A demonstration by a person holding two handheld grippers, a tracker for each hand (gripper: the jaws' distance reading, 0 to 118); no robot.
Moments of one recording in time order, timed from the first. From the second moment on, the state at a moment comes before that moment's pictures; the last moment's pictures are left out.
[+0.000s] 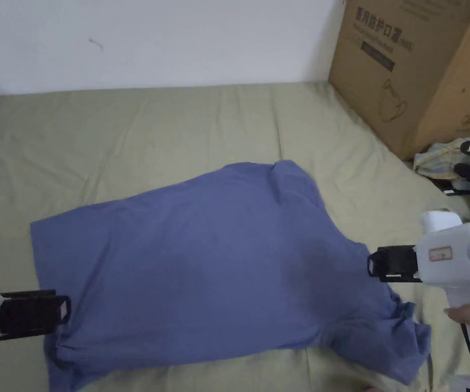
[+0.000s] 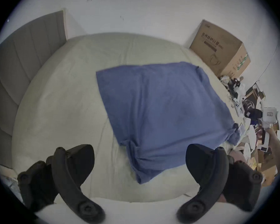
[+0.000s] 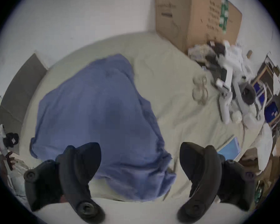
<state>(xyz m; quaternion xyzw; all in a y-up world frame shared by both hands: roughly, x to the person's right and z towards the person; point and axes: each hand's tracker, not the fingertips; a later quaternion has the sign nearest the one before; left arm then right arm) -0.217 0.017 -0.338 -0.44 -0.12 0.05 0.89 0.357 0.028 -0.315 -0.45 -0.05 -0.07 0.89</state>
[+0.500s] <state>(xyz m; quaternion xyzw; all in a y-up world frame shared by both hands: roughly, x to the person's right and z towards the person) -0.226 0.055 -0.436 -0.43 -0.07 0.06 0.90 0.275 0.071 -0.398 -0.39 0.04 -0.07 0.92</state>
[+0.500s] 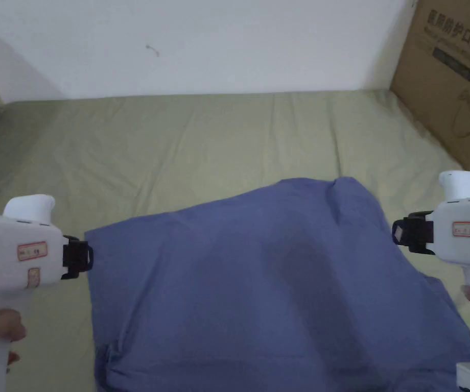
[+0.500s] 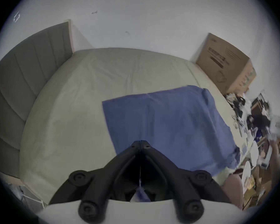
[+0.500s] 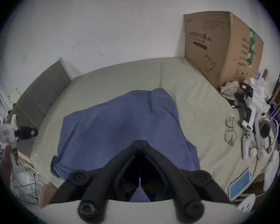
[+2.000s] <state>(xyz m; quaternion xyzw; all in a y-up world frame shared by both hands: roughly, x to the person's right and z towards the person) -0.273 -0.054 -0.632 -0.45 -0.07 0.09 0.88 0.335 -0.082 -0.805 -0.59 -0.04 -0.03 0.80</state>
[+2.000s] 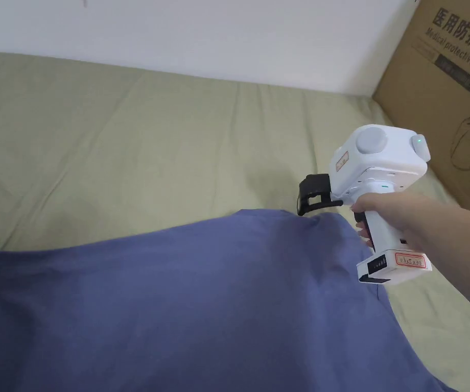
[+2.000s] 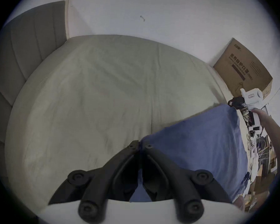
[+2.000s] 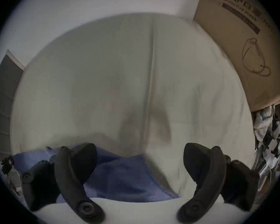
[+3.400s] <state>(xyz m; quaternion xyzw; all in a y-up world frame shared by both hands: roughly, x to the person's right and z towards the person) -0.213 0.360 -0.522 -0.18 -0.08 0.03 0.98 0.398 0.418 -0.496 -0.19 -0.02 -0.10 0.98</state>
